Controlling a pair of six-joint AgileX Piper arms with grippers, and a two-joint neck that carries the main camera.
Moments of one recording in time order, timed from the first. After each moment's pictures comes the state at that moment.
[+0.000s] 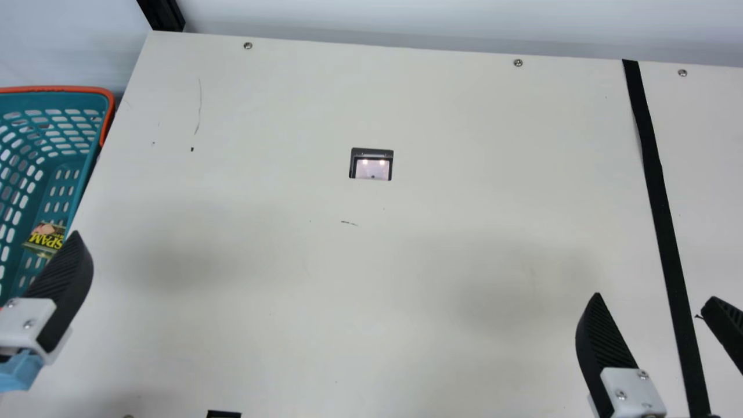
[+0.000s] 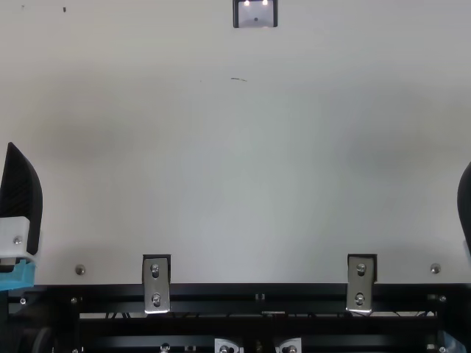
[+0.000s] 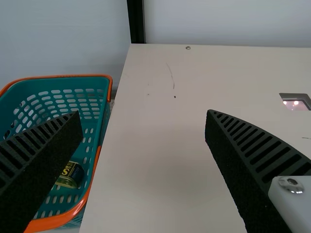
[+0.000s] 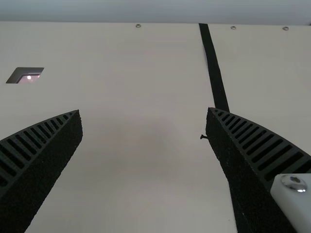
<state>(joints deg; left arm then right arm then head) -4.0 13.5 -20.2 4.9 38.3 -6.5 -4.0 13.5 -20.2 4.9 38.2 -6.5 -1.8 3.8</state>
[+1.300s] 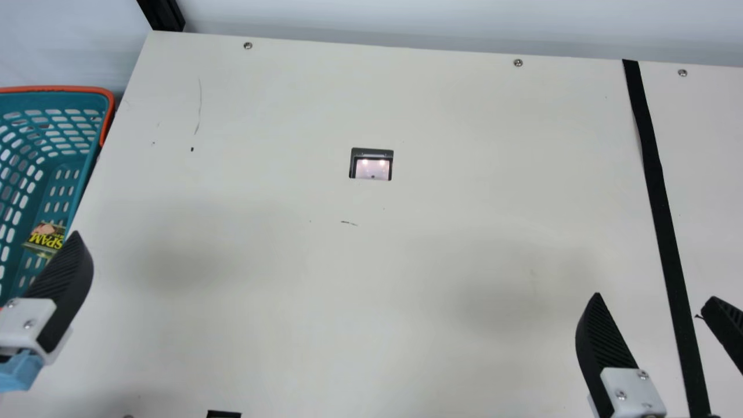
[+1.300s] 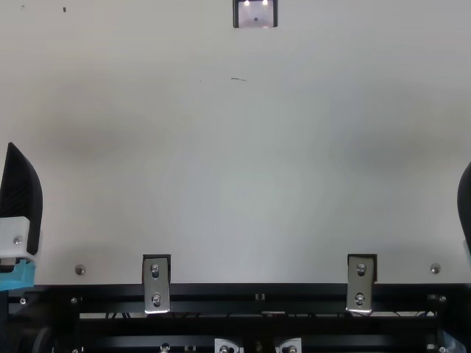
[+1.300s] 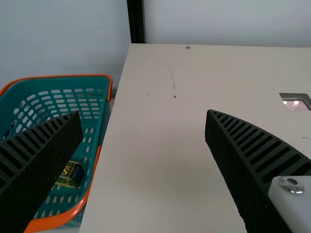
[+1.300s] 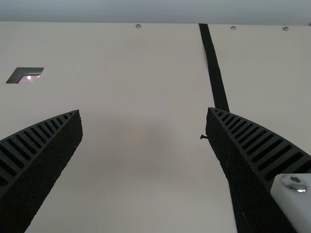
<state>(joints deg) -4.0 13.5 -20.2 4.9 38.3 -6.5 -4.0 13.5 -20.2 4.9 38.2 -6.5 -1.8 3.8</state>
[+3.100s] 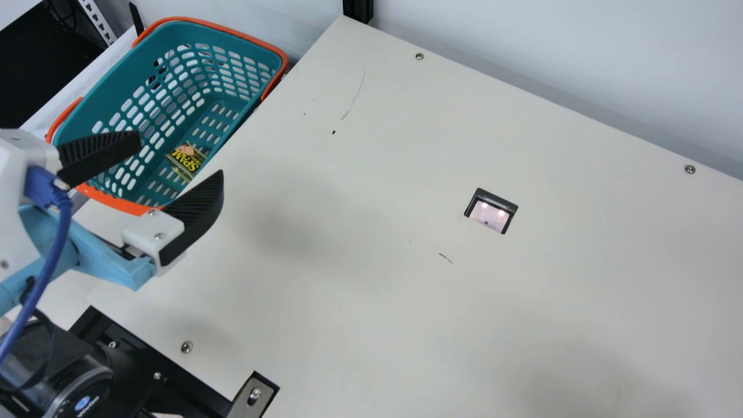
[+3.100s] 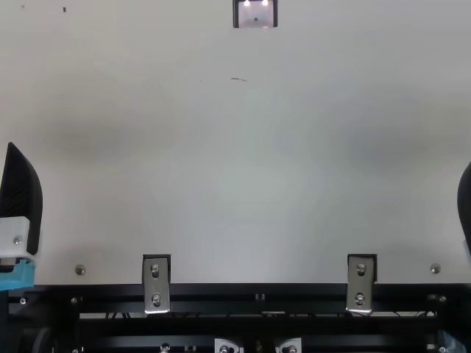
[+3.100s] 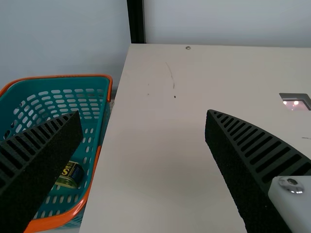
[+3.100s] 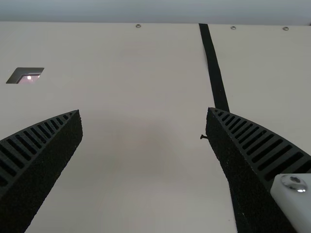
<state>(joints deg) -4.0 13.5 -20.2 4.9 38.3 -6.5 -4.0 13.5 -20.2 4.9 38.2 -6.5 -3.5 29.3</state>
